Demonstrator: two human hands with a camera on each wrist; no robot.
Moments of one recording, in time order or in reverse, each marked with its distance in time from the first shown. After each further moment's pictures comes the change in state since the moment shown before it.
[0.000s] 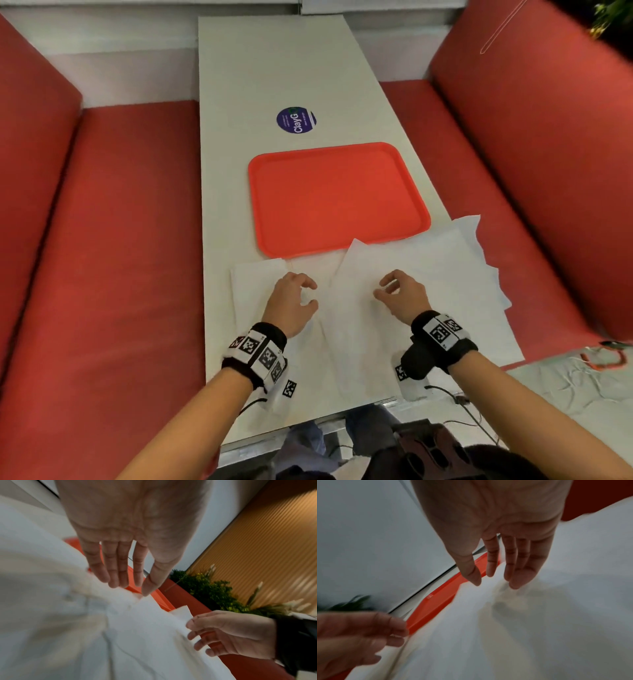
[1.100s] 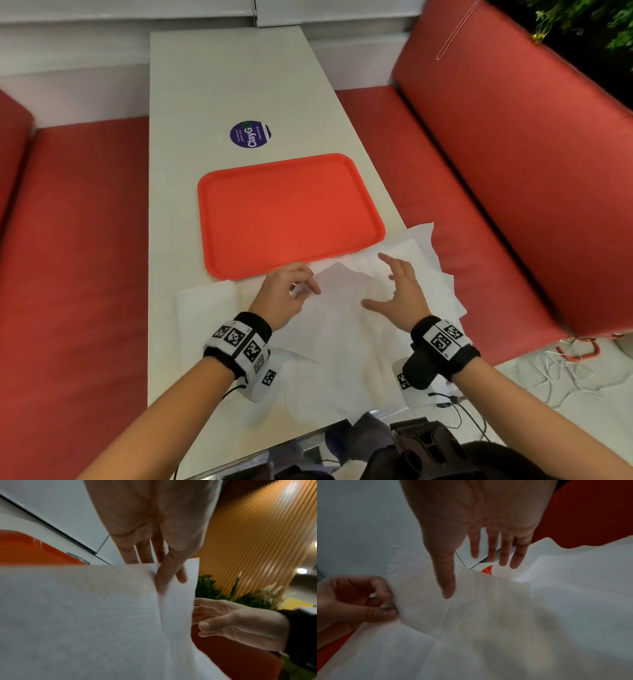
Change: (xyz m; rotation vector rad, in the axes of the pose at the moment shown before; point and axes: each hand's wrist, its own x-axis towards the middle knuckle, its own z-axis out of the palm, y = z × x) left_hand 0.050 0.076 0.028 -0.122 0.026 0.425; right_hand 0.017 0.041 -0.078 0.003 0.102 -0.260
